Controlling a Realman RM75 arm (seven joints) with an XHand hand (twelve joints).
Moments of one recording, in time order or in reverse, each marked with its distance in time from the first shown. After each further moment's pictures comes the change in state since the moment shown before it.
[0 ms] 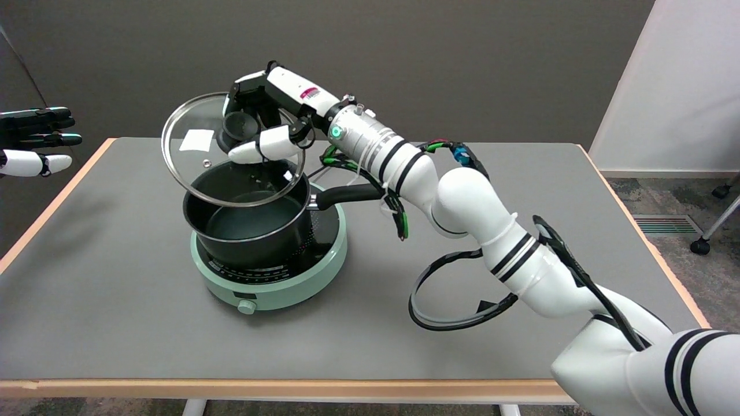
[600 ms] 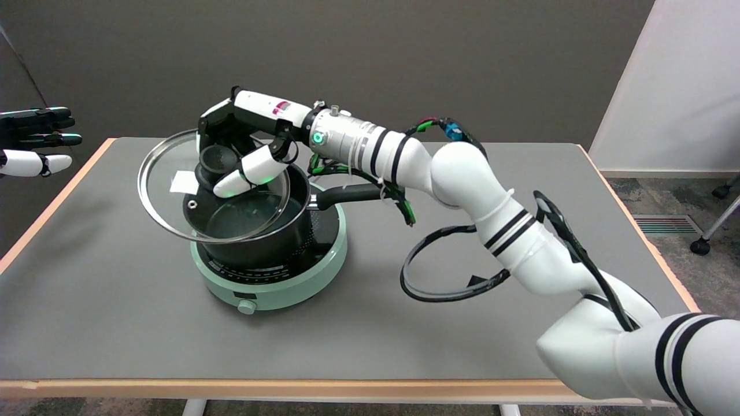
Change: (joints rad) arm 0.084 -0.028 0.061 -0.062 -0.229 -0.345 0.214
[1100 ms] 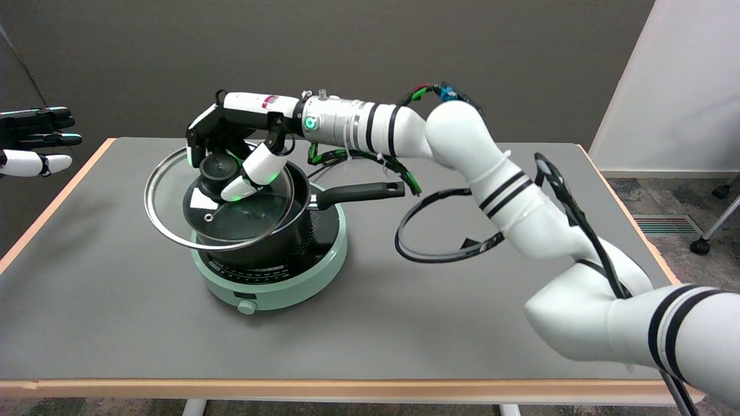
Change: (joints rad) arm 0.142 -0.010 0.018 -0.100 -0.104 -0.221 0.120
